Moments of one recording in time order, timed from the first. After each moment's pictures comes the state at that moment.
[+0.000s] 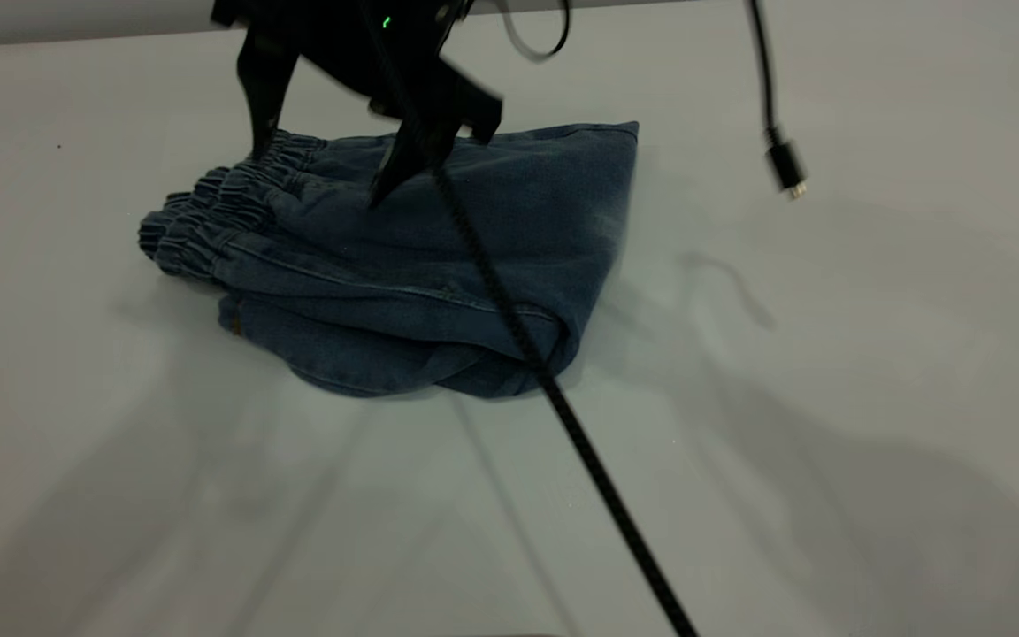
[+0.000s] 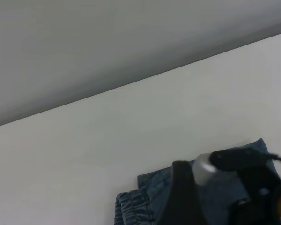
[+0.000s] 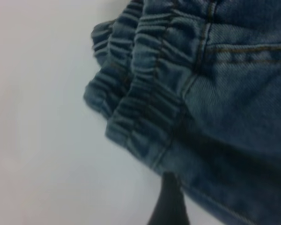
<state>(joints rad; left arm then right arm) -0.45 1.37 -1.21 0.18 0.41 -0.19 0.65 2.45 -1.98 0.56 0.75 0.49</state>
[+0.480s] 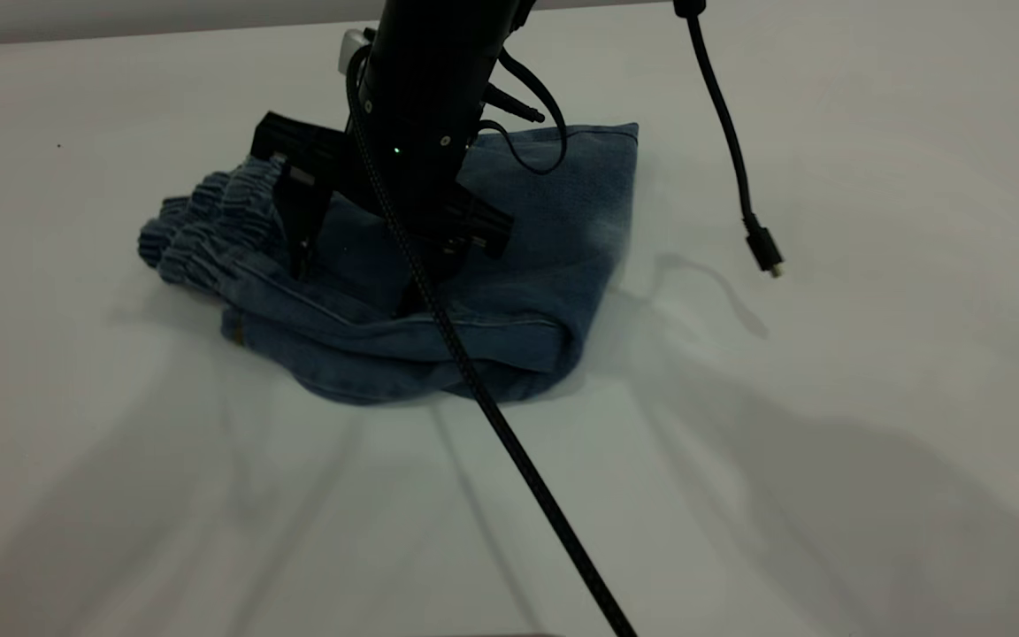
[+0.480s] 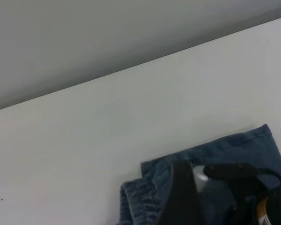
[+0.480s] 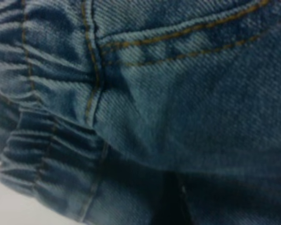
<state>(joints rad) -0.45 1.37 -1.21 0.17 0.46 -0.19 0.66 2.60 -2.04 0.53 0.87 0.60</state>
